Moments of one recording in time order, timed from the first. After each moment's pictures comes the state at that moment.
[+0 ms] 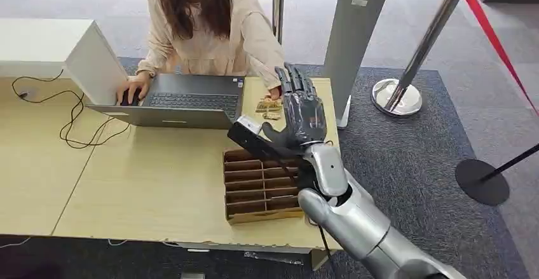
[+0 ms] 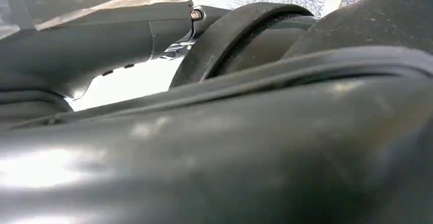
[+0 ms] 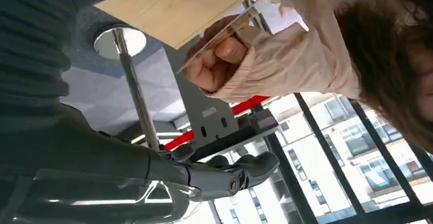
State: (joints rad) left arm -0.14 -0.05 -1.18 -0.17 0.01 -0.02 0.38; right arm -0.66 0.04 0.83 -1.31 0.90 -0.41 0.47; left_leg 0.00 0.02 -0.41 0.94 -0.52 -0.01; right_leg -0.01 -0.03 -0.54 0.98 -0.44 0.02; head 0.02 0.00
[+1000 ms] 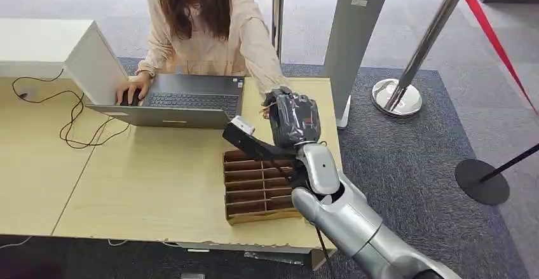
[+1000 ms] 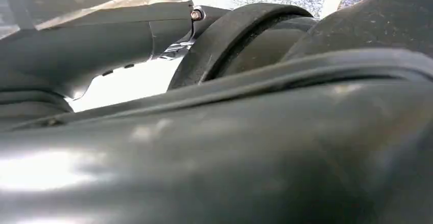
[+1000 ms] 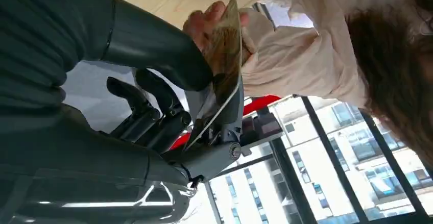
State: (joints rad) left arm -0.14 -0.05 -1.18 -0.17 0.01 -0.01 0.37; right arm -0.67 0.08 0.82 -1.24 0.94 -0.41 0.47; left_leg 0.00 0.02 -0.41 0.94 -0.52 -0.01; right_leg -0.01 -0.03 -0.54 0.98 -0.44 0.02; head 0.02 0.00
